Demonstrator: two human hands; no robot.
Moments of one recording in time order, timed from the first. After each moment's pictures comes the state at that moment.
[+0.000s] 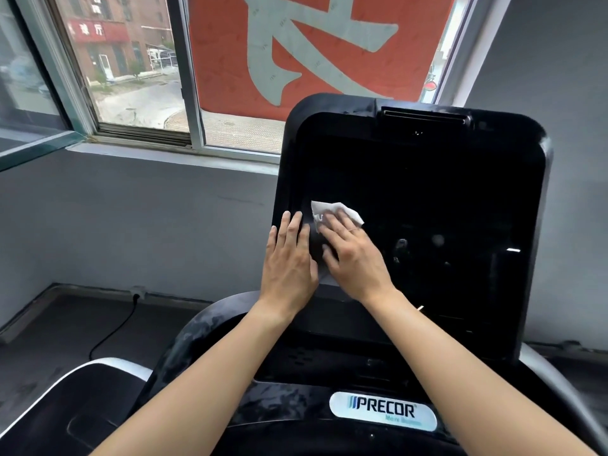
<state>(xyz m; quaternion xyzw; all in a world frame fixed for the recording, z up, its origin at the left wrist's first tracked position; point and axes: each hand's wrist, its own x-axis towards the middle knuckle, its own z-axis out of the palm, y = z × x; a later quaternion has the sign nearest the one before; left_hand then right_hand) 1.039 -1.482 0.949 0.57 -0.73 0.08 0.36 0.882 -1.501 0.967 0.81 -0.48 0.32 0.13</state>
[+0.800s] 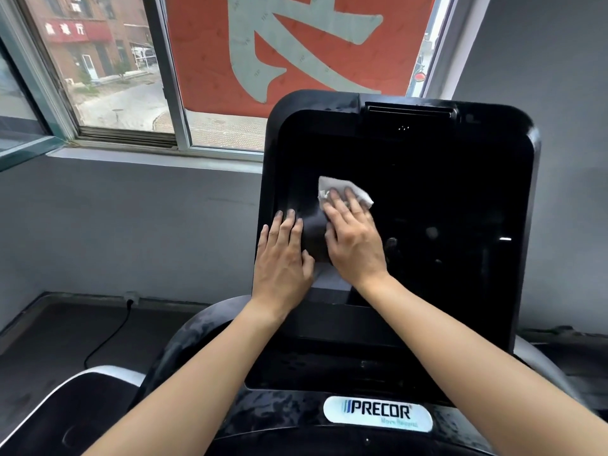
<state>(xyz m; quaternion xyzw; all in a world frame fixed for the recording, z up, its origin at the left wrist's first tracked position) 1.031 -1.497 0.951 0.56 -0.73 0.05 0.38 0.869 -1.526 0.980 0.76 -0.51 0.36 0.18</state>
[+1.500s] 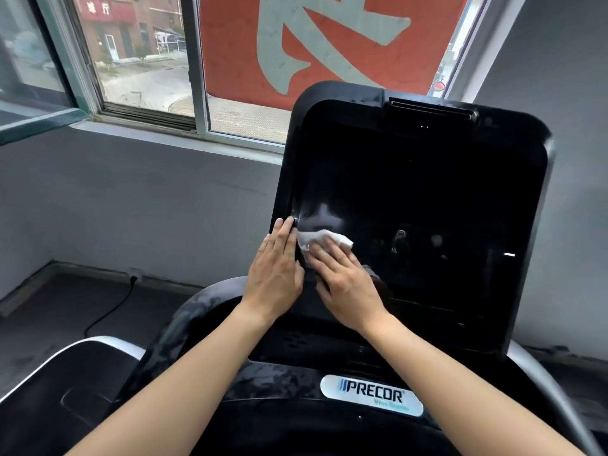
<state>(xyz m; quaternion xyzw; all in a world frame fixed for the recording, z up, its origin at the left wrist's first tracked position) 1.061 -1.460 0.912 0.57 -0.74 0.04 0.34 0.876 -1.462 0.915 0.87 -0.40 0.26 0.14</state>
